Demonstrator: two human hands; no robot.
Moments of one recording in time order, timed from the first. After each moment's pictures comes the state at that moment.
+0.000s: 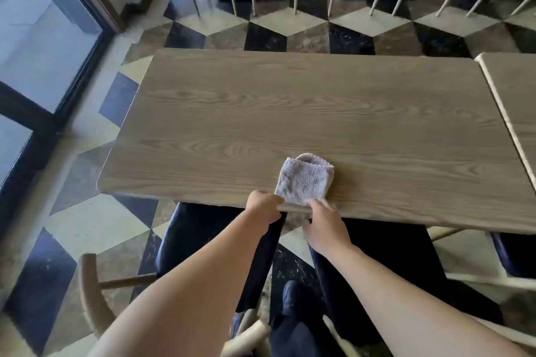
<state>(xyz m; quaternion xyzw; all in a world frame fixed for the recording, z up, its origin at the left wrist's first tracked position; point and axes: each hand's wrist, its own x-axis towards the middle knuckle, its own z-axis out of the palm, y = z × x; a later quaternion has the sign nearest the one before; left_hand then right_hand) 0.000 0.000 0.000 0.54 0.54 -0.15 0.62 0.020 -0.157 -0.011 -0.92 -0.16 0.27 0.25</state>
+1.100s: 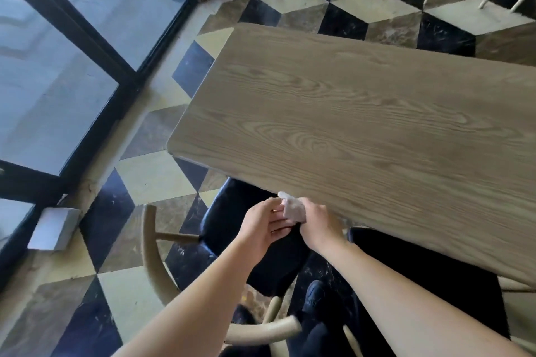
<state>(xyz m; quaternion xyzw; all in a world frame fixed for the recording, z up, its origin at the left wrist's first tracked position) -0.109 0.060 0.000 0.35 0.52 -0.01 0.78 -0.008 -0.048 -0.013 -0.86 -0.29 0.37 0.21</state>
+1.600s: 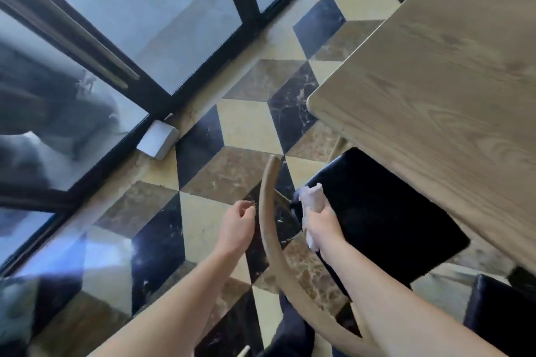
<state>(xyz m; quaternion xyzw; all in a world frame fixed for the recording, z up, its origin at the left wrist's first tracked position) -0.391 0.201 -0.025 0.56 0.70 0.07 0.44 -0.231 0.144 -0.077 -0.70 -0.07 0.59 0.40</state>
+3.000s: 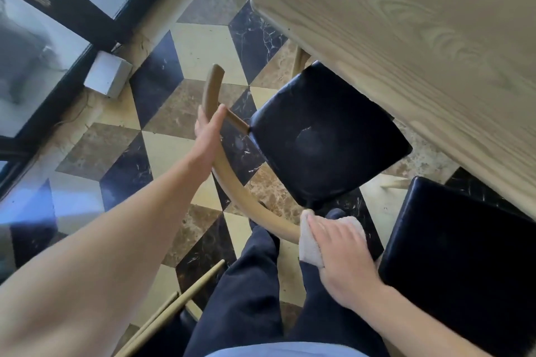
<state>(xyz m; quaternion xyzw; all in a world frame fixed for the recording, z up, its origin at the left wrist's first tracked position) -0.337 0.161 -0.047 0.48 0.71 0.09 0.51 -0.186 -0.141 -0.077 -0.69 -0.62 0.37 0.01</state>
